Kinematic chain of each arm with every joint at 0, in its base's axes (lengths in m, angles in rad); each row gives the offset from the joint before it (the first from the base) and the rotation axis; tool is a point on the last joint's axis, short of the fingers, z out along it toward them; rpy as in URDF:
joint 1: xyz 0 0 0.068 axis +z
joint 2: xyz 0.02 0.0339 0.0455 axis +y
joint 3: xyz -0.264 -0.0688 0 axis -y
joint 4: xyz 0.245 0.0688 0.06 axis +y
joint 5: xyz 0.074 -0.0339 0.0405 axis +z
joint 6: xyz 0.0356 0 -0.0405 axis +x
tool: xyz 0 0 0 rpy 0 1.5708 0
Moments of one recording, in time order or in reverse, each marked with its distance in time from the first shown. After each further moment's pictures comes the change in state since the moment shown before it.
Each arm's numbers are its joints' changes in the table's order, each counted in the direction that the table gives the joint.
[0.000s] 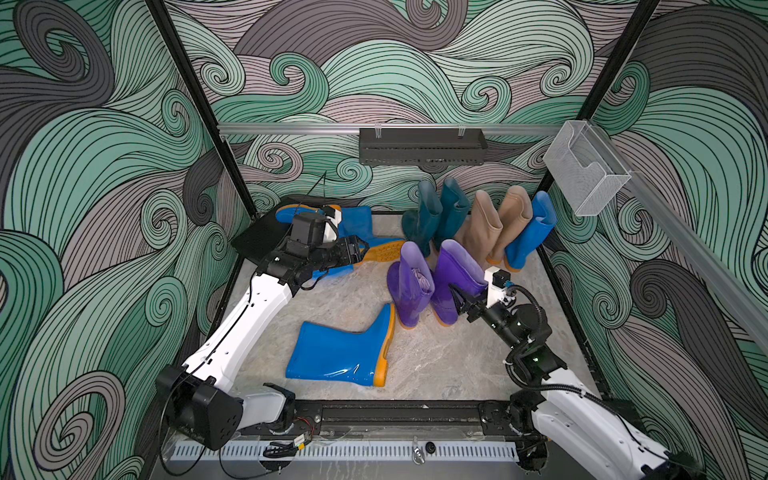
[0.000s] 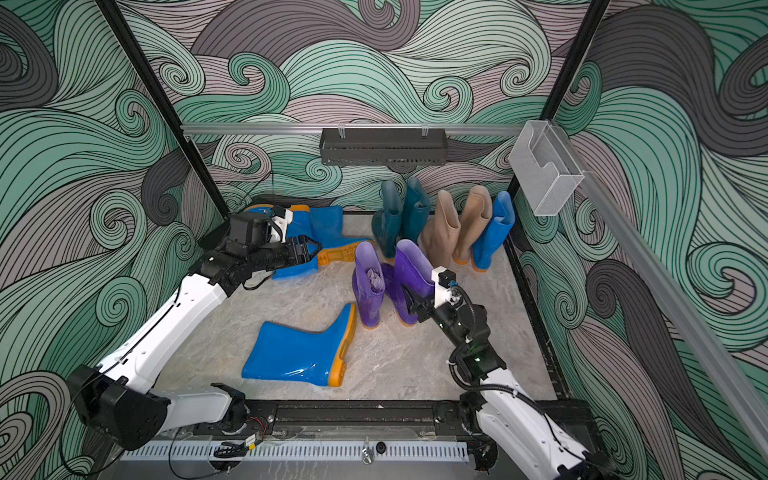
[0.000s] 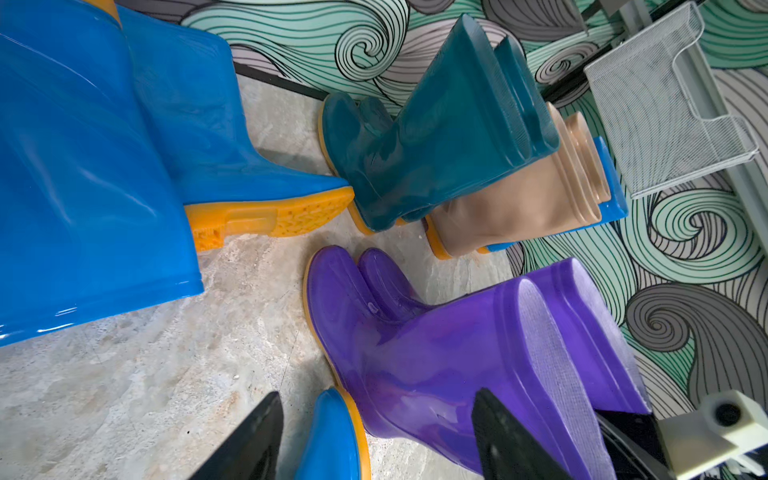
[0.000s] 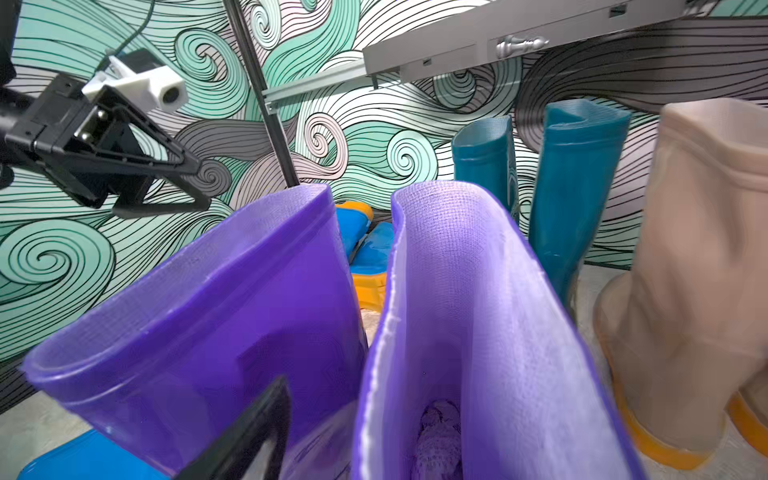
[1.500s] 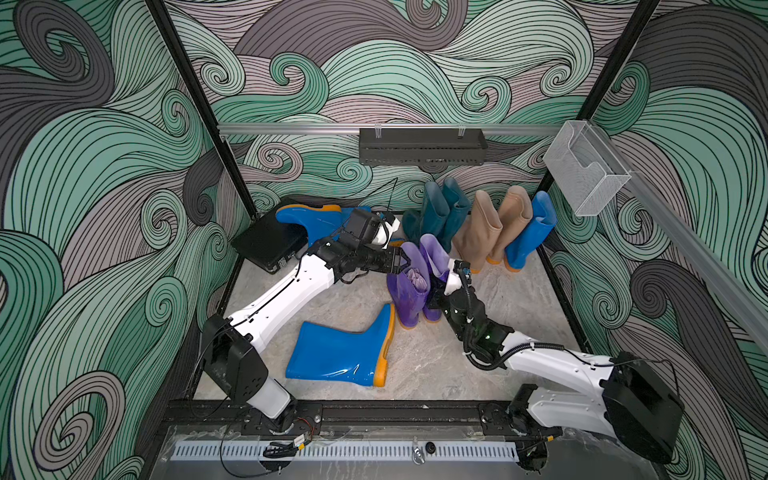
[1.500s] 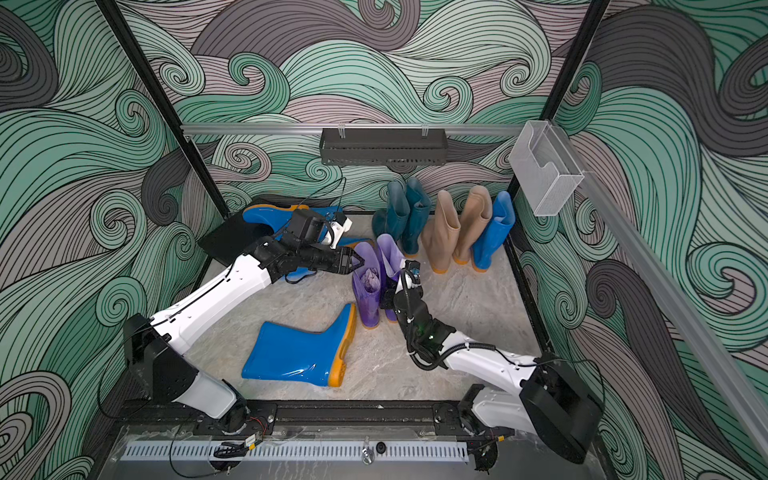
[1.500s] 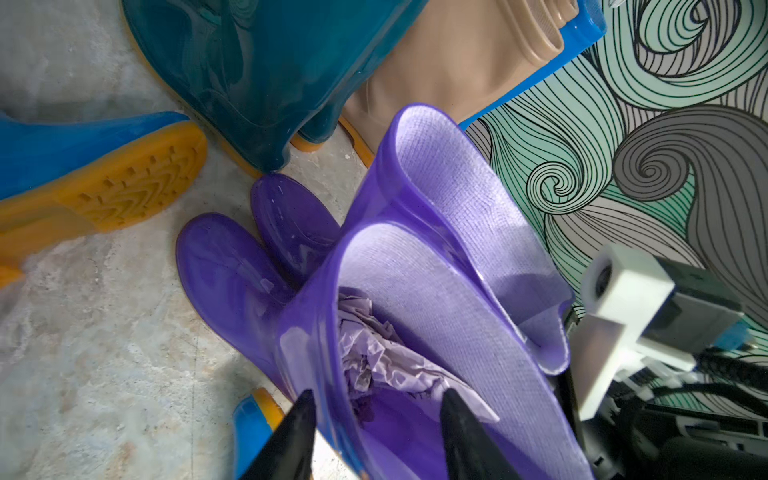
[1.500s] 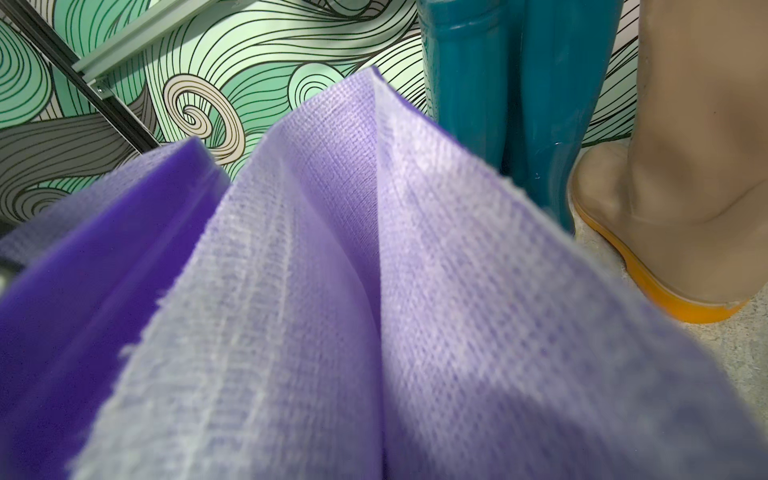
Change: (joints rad) left arm -0.229 0.249 0.217 0.071 -0.039 0.135; right arm 0.415 0.536 0.256 -0.004 -0.683 0.335
